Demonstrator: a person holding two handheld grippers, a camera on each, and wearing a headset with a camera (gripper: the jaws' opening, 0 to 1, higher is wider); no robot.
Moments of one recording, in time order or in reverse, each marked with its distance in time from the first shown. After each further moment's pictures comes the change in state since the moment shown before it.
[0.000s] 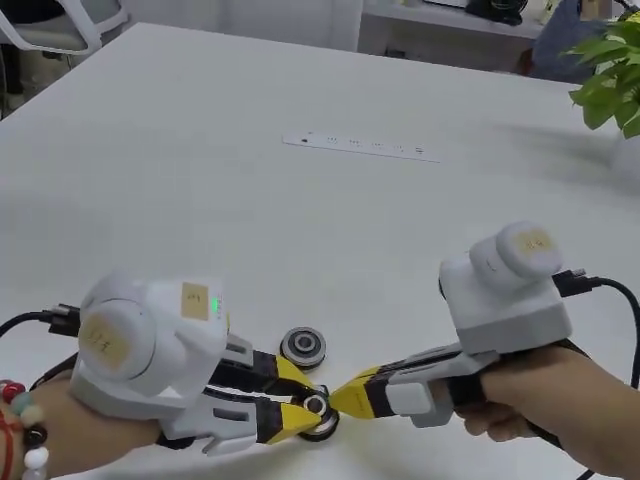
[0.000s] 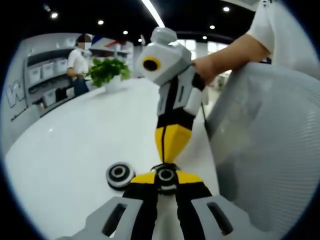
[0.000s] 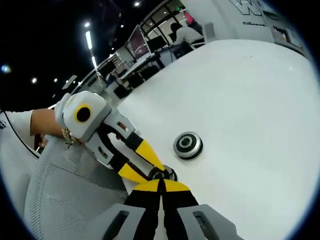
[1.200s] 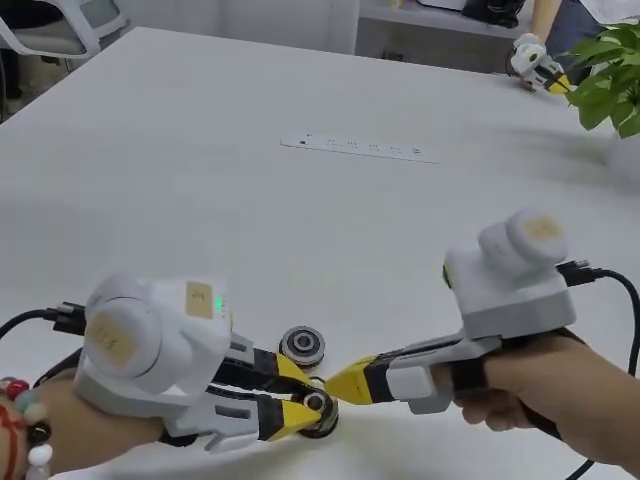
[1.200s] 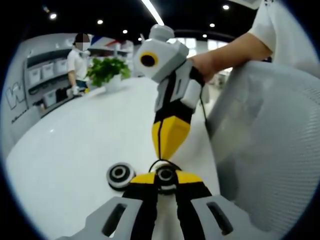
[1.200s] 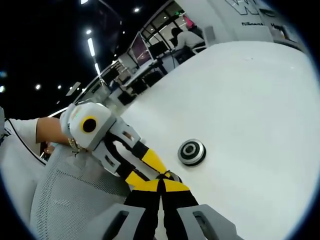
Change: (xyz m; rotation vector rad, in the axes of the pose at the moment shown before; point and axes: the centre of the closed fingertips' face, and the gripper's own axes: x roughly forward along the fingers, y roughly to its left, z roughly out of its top) left arm 0.000 0.000 0.000 0.011 0.013 0.008; right arm -0.003 0.003 0.010 0.027 -0.043 0.035
